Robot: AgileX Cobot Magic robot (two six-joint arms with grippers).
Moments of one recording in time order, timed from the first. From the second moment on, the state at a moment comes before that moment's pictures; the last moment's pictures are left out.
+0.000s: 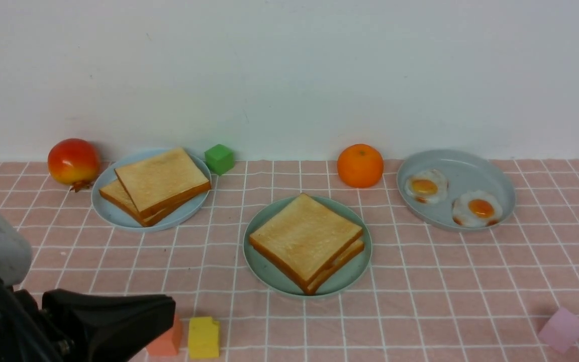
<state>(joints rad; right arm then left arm) -0.01 -0.01 0.02 0.20 0.39 -0.05 -0.73 0.64 -0.51 -0.21 0.29 0.00</state>
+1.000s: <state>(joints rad) -0.01 -0.01 0.02 0.17 0.40 0.00 -0.68 0.62 -0.49 -0.10 0.23 -0.01</state>
